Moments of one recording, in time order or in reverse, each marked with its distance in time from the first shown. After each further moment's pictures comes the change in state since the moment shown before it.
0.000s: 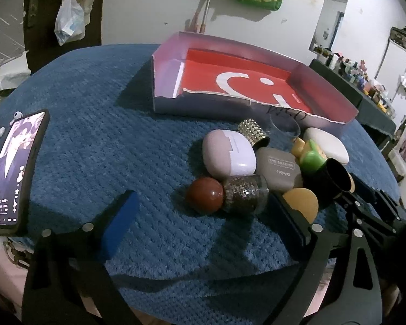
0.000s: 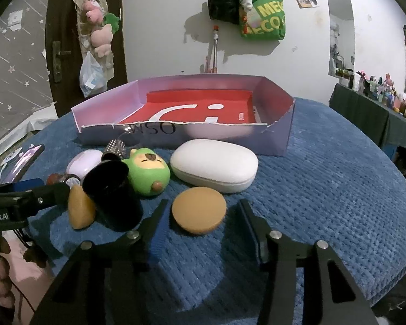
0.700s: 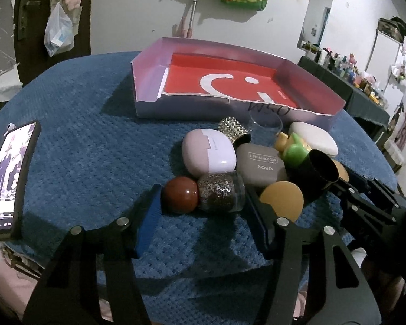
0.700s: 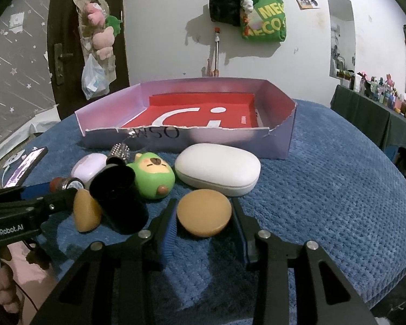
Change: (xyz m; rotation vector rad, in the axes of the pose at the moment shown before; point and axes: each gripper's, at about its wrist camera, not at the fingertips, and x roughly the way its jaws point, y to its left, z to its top) left arm -0.006 -0.011 -0.005 0.043 0.006 -0.040; right arm -0.010 0.003 0.003 -0.007 -0.010 0.003
